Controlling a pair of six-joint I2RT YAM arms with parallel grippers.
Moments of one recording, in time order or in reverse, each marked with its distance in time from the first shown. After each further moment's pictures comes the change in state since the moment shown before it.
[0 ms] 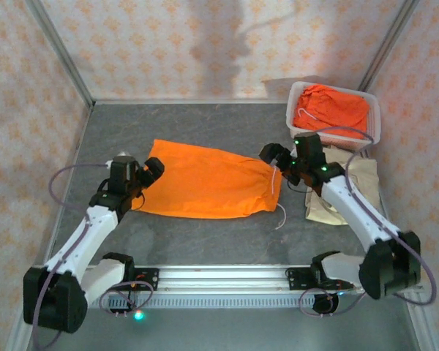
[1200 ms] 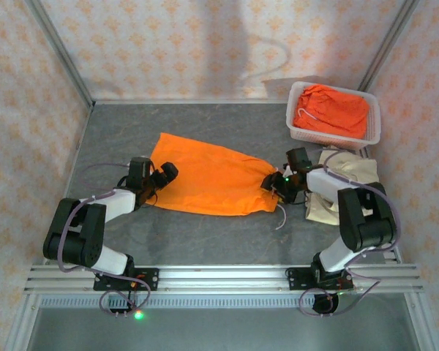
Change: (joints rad) left arm 0.000 0.495 -0.092 0.465 0.146 -0.005; right arm -0.062 0.404 -0.110 0.050 -0.216 -0.108
